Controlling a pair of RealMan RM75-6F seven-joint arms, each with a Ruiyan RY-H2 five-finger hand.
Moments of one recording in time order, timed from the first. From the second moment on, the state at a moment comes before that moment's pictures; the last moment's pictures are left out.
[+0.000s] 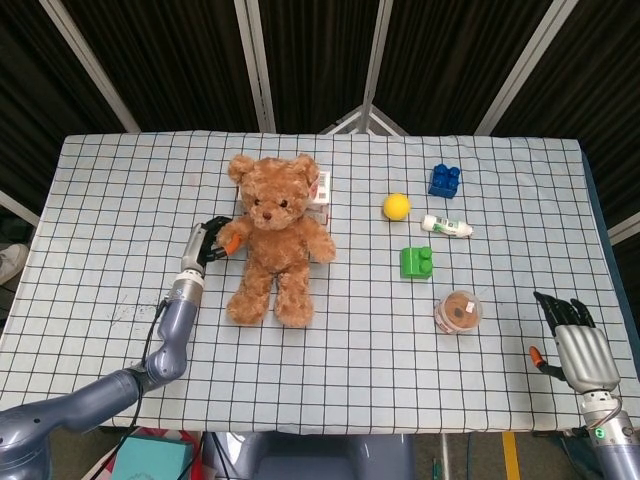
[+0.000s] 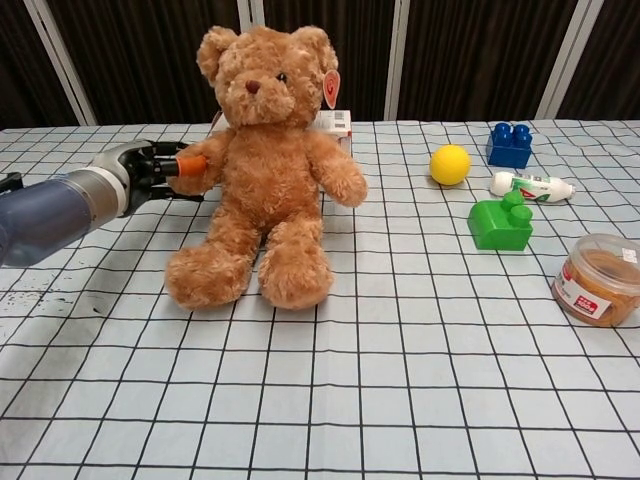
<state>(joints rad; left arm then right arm) -0.76 -1.86 -0.55 -1.03 0.79 0.74 -0.50 0.15 -1.15 0.05 -1.53 -1.40 1.28 0.00</state>
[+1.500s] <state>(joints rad) -0.40 -1.55 -0.33 -1.27 1.33 1.21 -0.60 0.16 -1.21 0.06 -1.42 -1.46 1.36 0.03</state>
